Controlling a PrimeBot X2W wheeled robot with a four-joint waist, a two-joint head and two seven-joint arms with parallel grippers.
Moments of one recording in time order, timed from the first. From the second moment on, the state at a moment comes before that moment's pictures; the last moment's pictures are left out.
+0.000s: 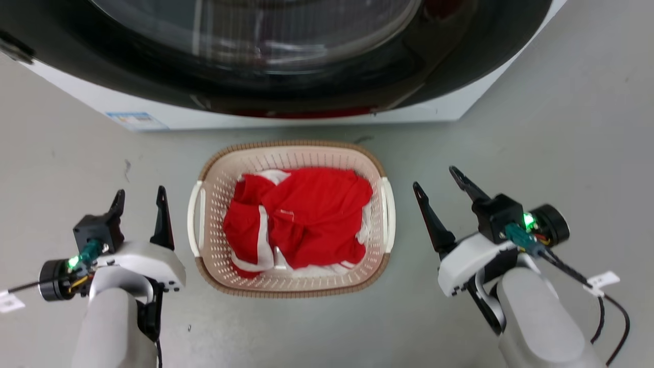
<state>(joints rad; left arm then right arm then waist) -0.40 0.14 0.17 0.59 -0.05 -0.11 -0.26 -0.43 -0.05 0.23 0.53 -0.01 0.13 -0.26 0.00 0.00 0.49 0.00</state>
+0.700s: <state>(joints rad) -0.64 0.18 0.14 0.82 -0.04 -0.12 -0.26 -0.69 -0.05 0.37 0.82 0.00 0.13 -0.26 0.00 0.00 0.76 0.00</state>
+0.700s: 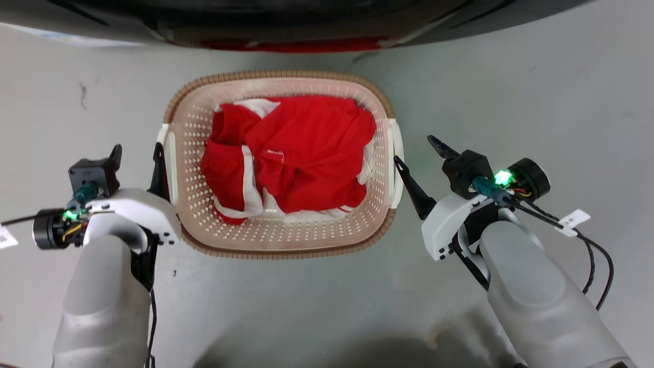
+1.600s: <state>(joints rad) -0.79 0.17 0.08 0.96 -0.03 -0.12 -0.26 -0.84 -0.05 0.46 0.97 0.10 0.13 -0.26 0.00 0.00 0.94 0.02</state>
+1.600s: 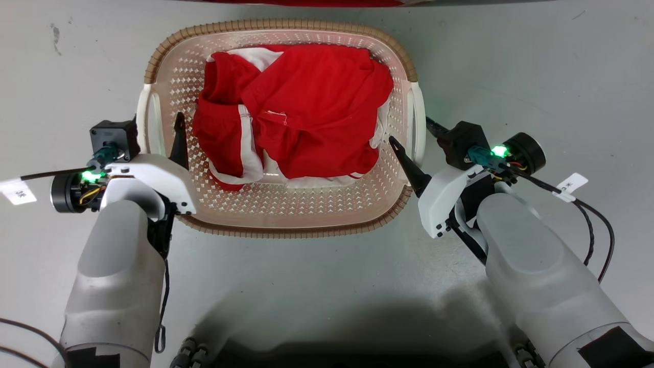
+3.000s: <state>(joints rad) -0.60 0.09 -0.30 1.24 -0.29 -0.12 -0.25 -0.63 -0.05 0.66 1.24 0.35 0.13 -0.17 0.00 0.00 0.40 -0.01</state>
